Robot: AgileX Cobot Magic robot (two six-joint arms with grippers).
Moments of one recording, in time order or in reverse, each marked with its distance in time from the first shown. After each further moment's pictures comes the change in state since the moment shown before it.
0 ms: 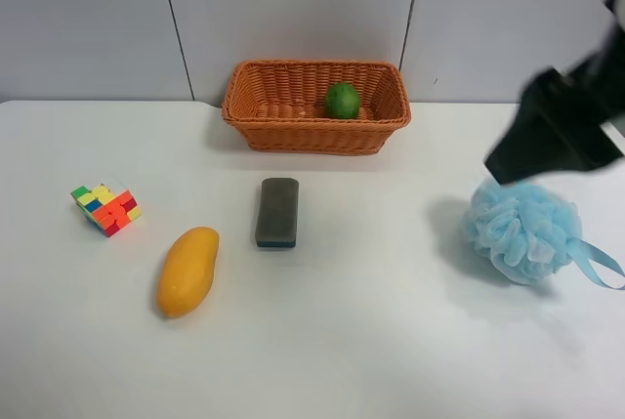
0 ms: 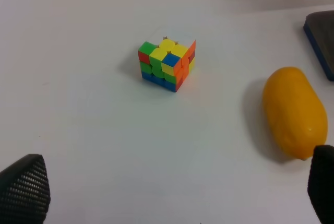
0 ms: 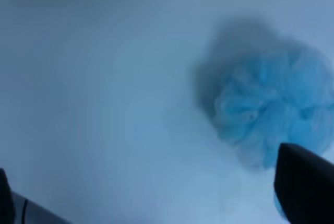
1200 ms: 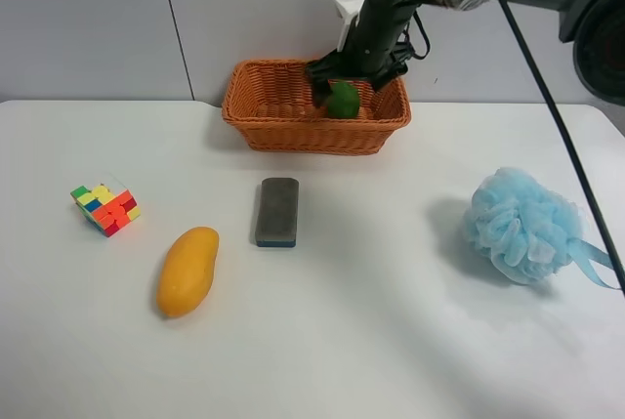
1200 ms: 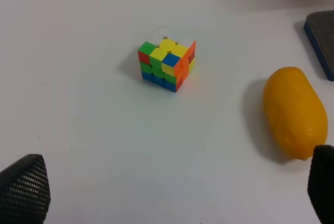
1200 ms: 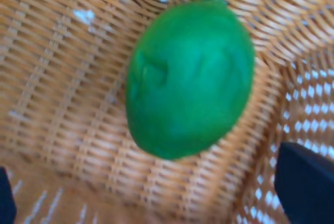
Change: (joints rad) left arm 0.000 0.000 0.000 0.000 0.000 0.000; right arm -0.202 1.247 -0.944 -0.003 -0.373 0.004
